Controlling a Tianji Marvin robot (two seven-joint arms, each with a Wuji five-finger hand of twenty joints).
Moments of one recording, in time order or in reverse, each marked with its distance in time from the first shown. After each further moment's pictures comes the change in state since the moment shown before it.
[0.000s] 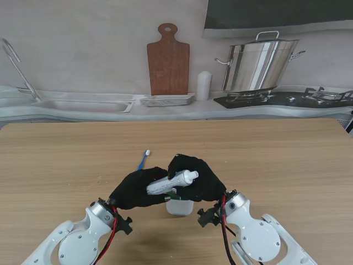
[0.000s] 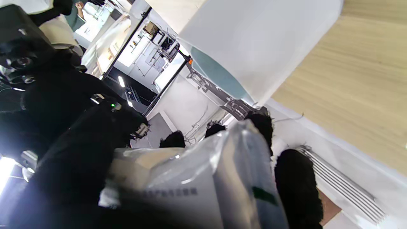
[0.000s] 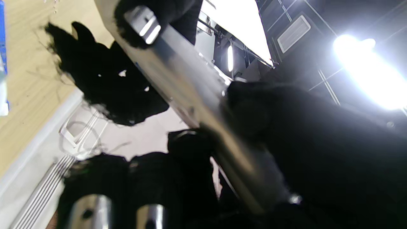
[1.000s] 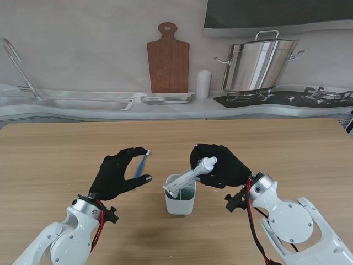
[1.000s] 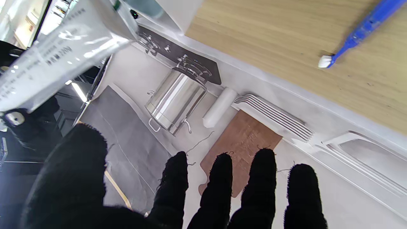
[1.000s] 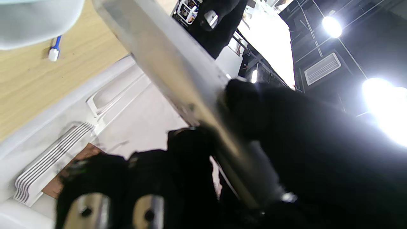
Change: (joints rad) left arm 0.074 -0.020 -0.111 -0.082 0.142 0.193 0.130; right arm -0.010 0.049 0.219 -0.064 -0.068 0.050 0.194; left_hand 0.013 0.165 -0.265 0.033 -0.157 0.074 -0.316 -0.288 -0.335 0.086 -0.253 -0.291 -0.408 0.087 -0.395 -0.410 -0.346 0.067 -0.502 -0.277; right_hand 0.024 0.029 0.001 -0.100 0.000 0.000 0.000 0.010 -0.002 0.000 -0.018 -0.021 0.000 0.000 -0.044 -0.049 0.000 0.016 0.000 -0.018
